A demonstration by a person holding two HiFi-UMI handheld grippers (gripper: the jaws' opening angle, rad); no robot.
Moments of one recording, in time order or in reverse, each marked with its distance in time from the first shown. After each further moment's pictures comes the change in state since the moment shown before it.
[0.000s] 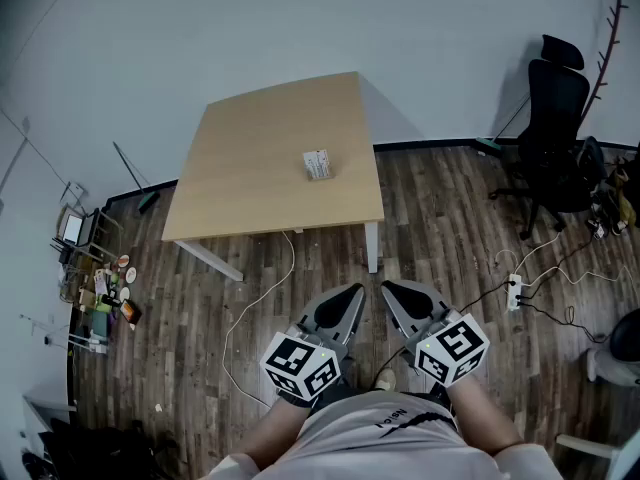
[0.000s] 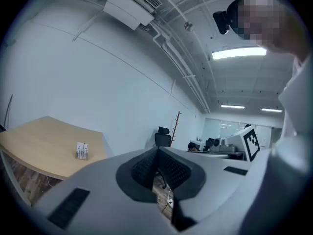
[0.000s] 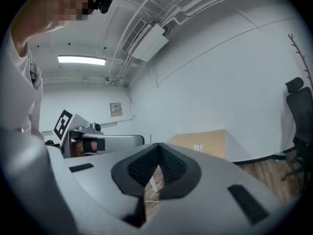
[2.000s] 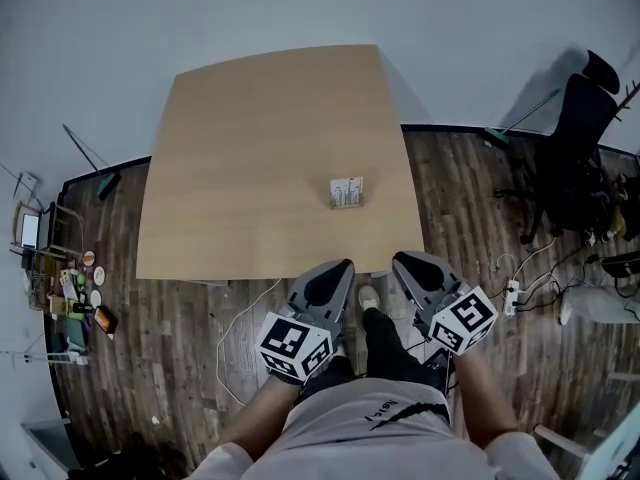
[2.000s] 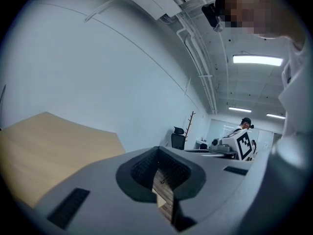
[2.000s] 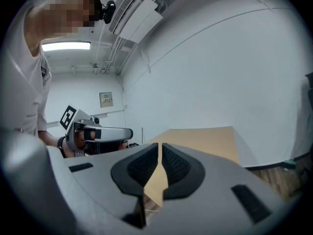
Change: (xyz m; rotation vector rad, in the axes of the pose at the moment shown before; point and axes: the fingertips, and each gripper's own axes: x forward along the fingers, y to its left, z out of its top) left arm 0.131 0.338 0.054 -0.047 0.032 -0.019; right arm 0.315 -0.159 -0.005 -0.035 0.096 -0.037
